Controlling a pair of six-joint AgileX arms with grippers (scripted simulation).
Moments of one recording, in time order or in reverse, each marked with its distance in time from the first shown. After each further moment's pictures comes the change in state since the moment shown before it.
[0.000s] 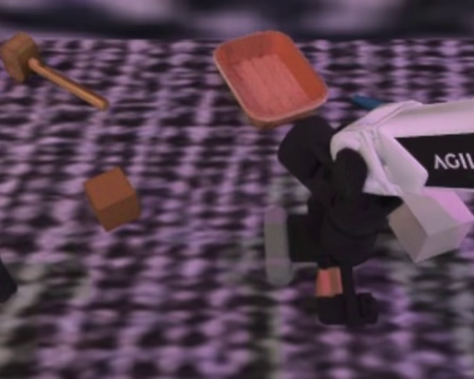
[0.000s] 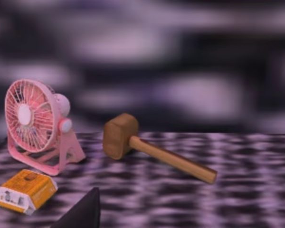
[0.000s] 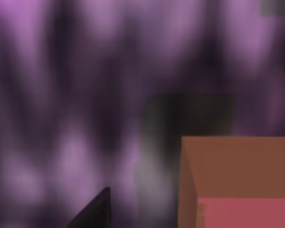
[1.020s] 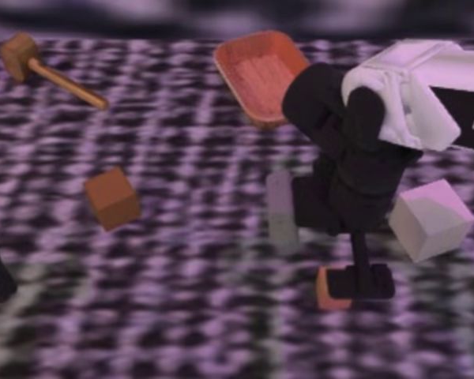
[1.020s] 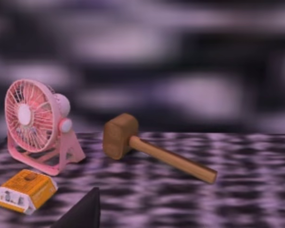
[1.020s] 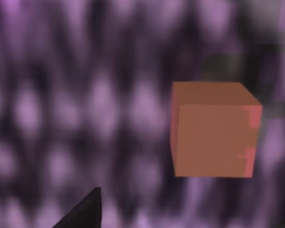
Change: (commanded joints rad) left arm 0.000 0.000 0.000 0.000 0.000 0.000; right arm 0.002 -0.109 0.146 -0.255 -0.001 -0.008
